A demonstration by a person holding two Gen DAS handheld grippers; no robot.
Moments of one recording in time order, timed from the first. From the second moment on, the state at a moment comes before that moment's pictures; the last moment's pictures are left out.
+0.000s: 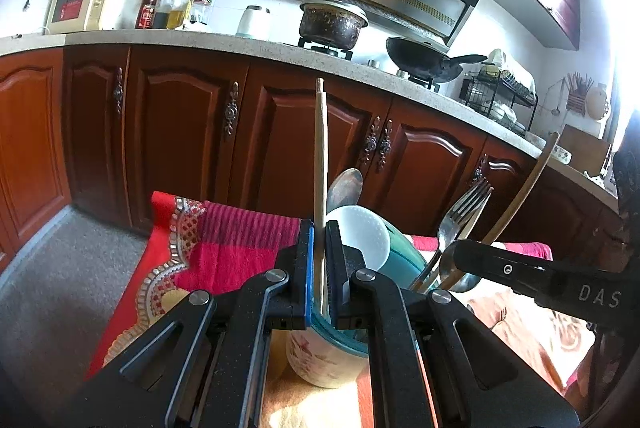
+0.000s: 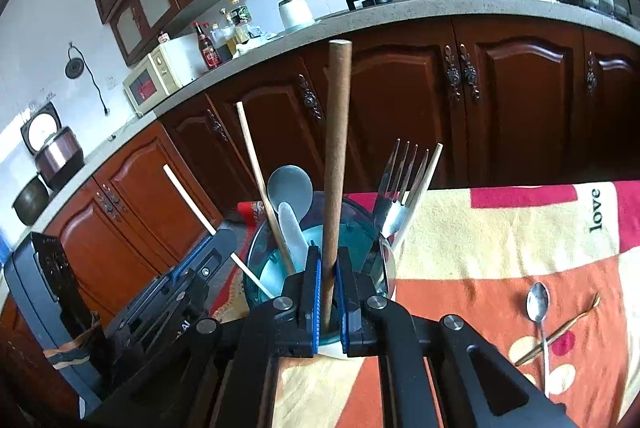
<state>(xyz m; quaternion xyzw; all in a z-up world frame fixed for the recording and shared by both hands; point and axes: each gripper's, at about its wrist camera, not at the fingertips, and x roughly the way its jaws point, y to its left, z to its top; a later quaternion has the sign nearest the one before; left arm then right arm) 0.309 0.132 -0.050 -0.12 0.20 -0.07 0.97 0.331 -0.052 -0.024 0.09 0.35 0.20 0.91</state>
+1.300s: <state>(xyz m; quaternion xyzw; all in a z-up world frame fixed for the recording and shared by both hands) 0.305 0.125 -0.056 -0.10 0.23 -0.08 0.96 0.327 -0.063 -0.026 0.10 0.34 0.18 0.92</state>
